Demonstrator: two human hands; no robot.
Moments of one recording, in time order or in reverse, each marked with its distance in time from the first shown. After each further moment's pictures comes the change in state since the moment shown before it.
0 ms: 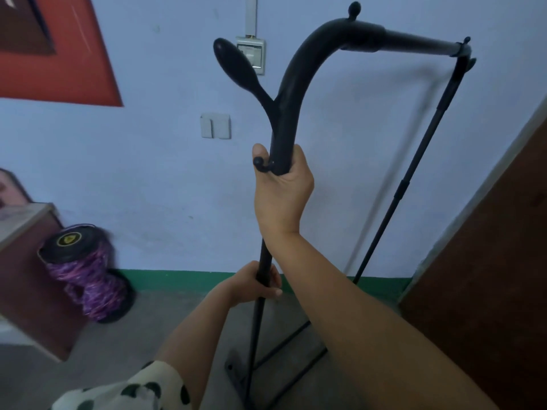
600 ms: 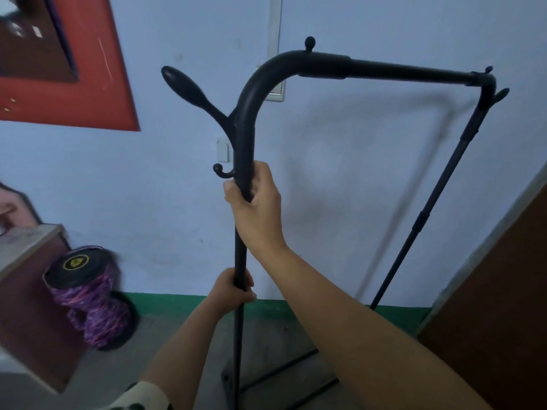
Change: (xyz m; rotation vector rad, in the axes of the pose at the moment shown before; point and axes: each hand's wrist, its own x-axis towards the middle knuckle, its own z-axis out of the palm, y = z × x) left_hand 0.030 -0.035 -0.087 -0.046 0.406 -0.021; right_hand 0.011 0.037 0.069 -0.092 -0.402 0.040
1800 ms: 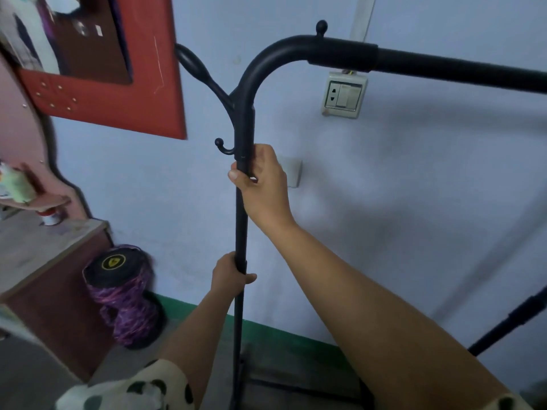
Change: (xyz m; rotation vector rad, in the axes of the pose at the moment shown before) left_hand 0.147 -0.001 -0.087 0.065 0.411 -0.184; right_hand 0.158 0.093 0.095 0.070 -0.263 -0.029
